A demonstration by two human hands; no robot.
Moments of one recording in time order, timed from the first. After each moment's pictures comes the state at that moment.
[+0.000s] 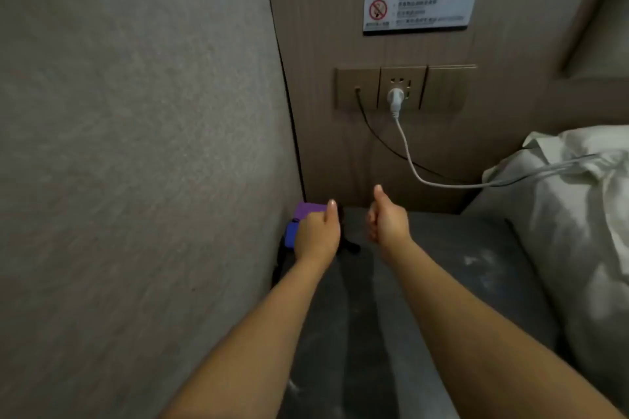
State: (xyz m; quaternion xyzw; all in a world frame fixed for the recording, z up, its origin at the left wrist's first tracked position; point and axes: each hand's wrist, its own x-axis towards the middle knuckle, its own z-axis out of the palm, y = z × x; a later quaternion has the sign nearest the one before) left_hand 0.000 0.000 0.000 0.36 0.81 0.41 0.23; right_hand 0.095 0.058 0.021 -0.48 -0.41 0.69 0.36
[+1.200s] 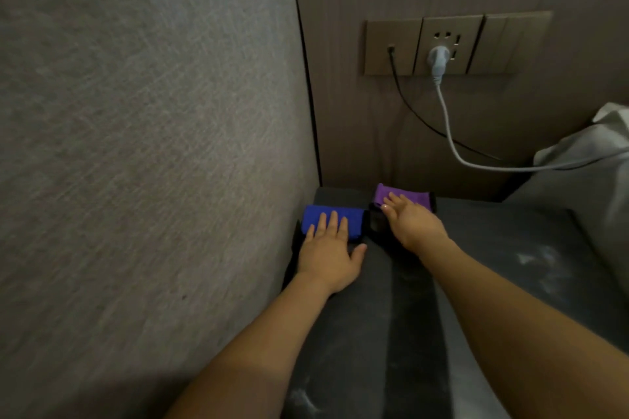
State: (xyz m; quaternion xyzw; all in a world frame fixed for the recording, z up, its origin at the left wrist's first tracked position) left_hand -0.031 -0.011 -0.069 0.57 0.81 0.03 0.11; right_hand 0.084 0.107 -0.046 -0.44 -0.88 0.14 -0.07
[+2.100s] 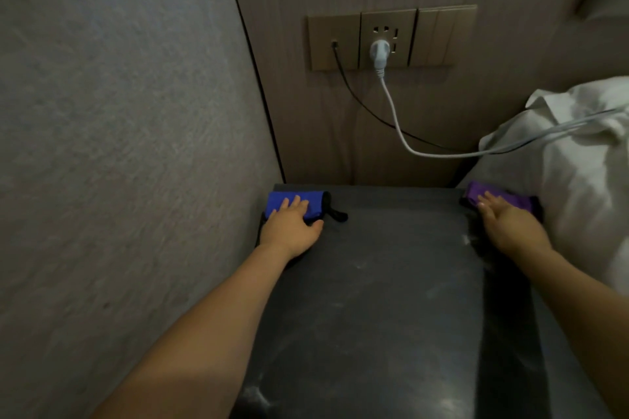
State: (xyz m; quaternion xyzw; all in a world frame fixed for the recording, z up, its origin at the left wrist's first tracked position) left_hand -0.037 0.023 -0.055 0.52 0.83 0.08 0.19; right_hand 0.273 0.155 -0.057 -0.62 -0.76 0.17 0.03
